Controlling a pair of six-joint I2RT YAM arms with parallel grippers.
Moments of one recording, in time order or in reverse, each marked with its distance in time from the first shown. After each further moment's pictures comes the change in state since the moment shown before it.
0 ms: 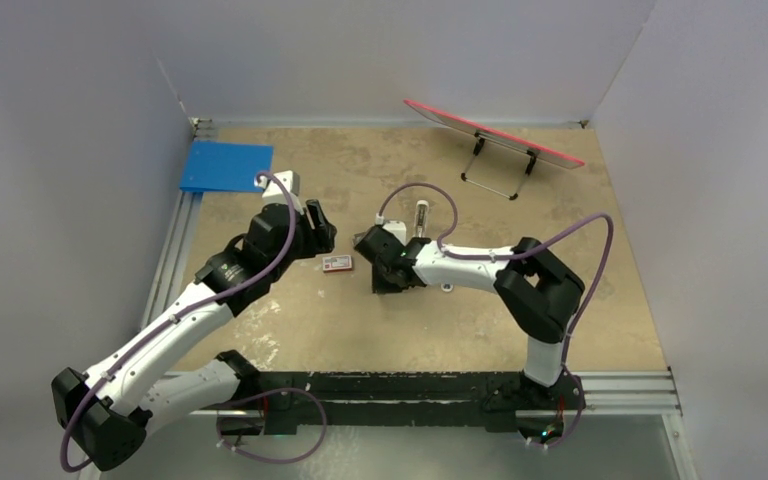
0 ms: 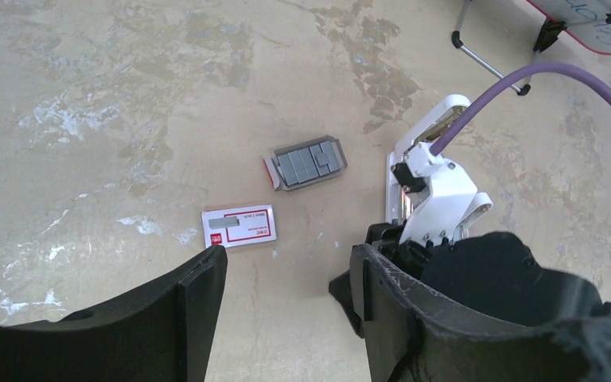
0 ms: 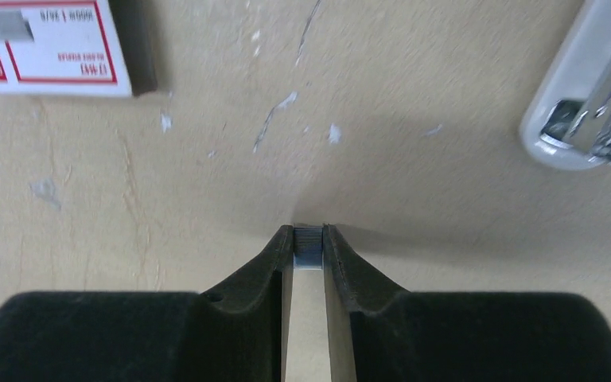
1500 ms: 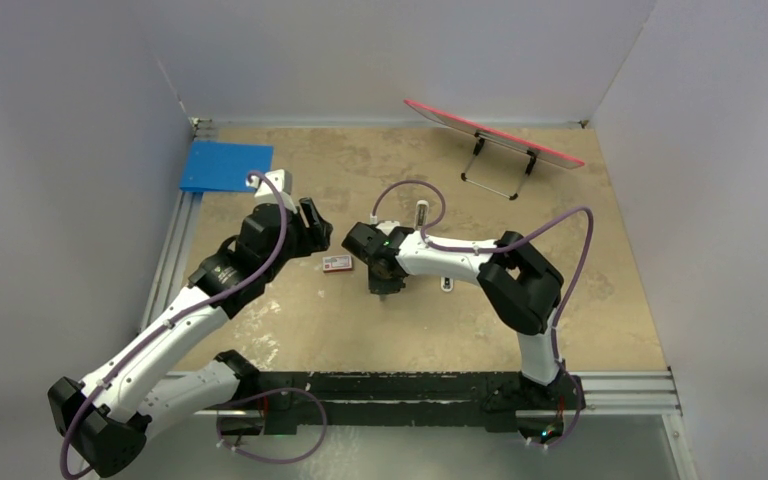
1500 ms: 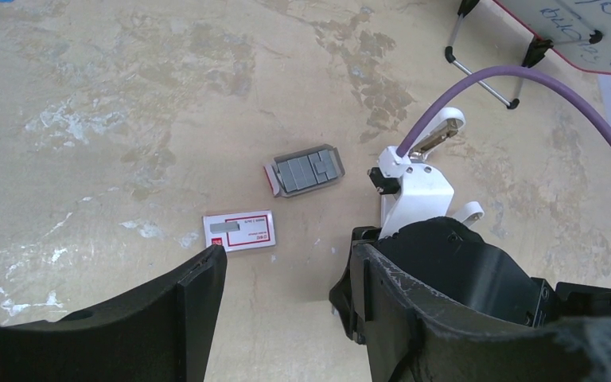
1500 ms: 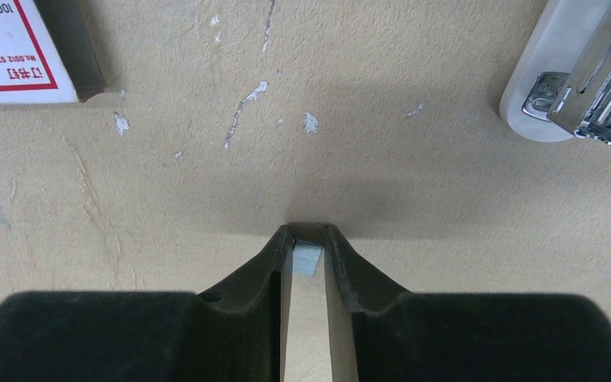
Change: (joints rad) left arm 0.030 -0.032 -0.005 0.000 0.018 -0.007; right arm 0.020 0.114 0.187 -0.260 0.019 0.040
